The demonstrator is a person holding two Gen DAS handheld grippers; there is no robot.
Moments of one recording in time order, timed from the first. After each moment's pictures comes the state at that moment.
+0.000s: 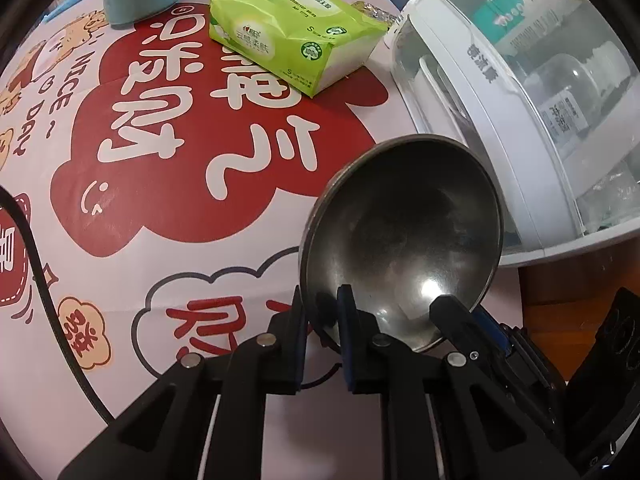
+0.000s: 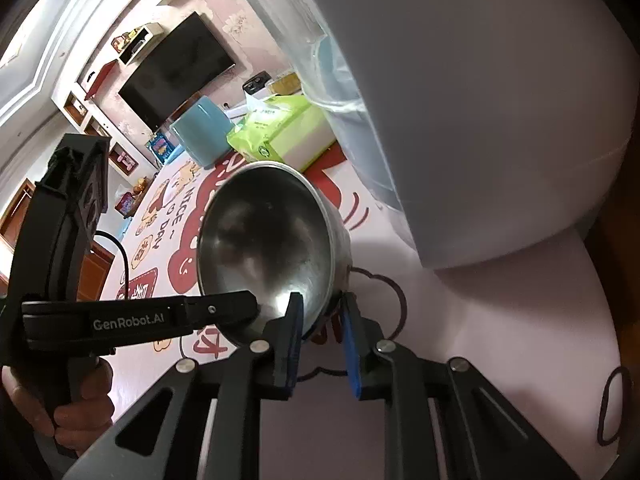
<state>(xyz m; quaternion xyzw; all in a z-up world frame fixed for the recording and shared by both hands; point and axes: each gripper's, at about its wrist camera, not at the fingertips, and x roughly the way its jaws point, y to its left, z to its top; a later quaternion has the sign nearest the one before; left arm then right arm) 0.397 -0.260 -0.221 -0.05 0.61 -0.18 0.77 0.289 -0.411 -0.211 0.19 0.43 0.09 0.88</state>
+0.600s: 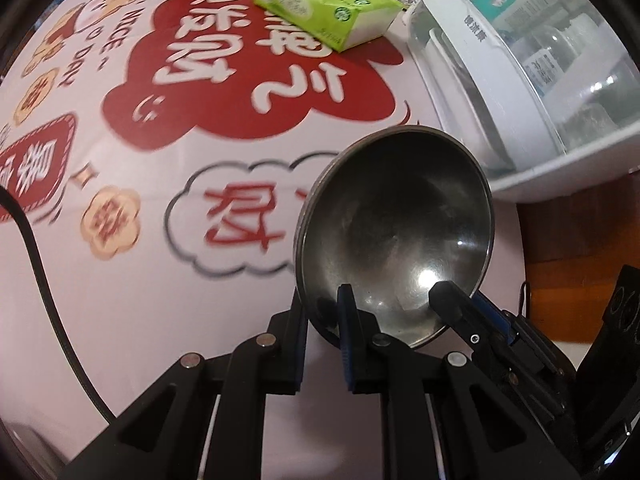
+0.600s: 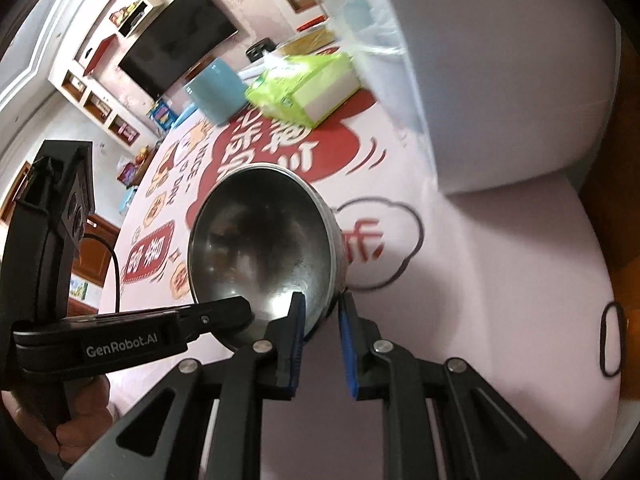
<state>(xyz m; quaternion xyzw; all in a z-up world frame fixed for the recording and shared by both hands) 0.330 -0.245 -0.217 -0.06 0.64 -0.14 0.75 0.255 -0.386 -0.203 0.18 0.49 0.12 0.84</state>
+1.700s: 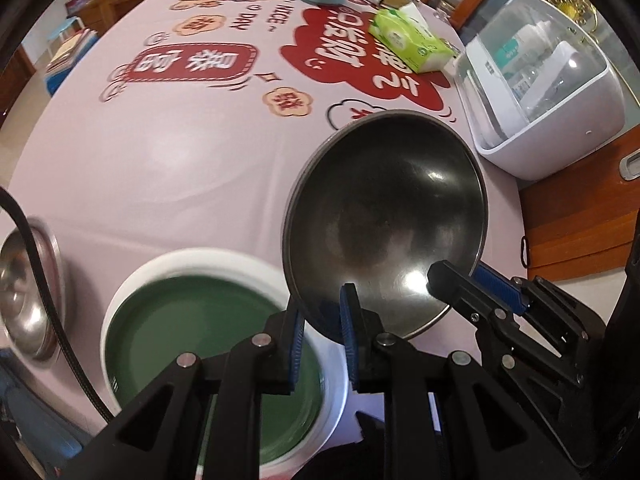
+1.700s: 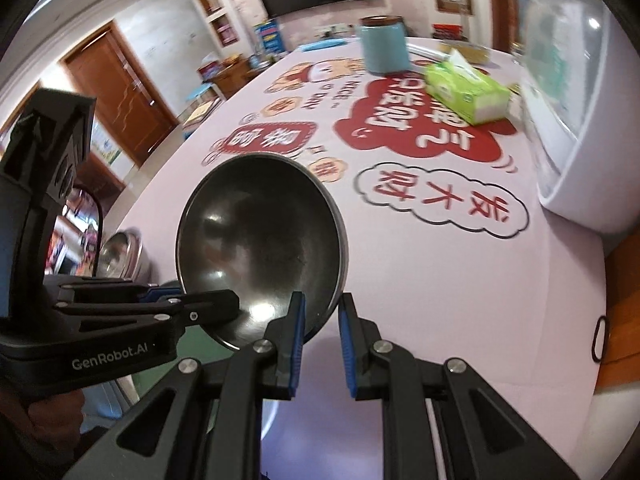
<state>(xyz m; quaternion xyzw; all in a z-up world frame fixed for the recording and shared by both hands) 0.154 -0.133 -0.156 -0.13 0.59 -0.03 0.79 0.143 -0.276 -0.146 -0.03 0.48 0.28 0.83</state>
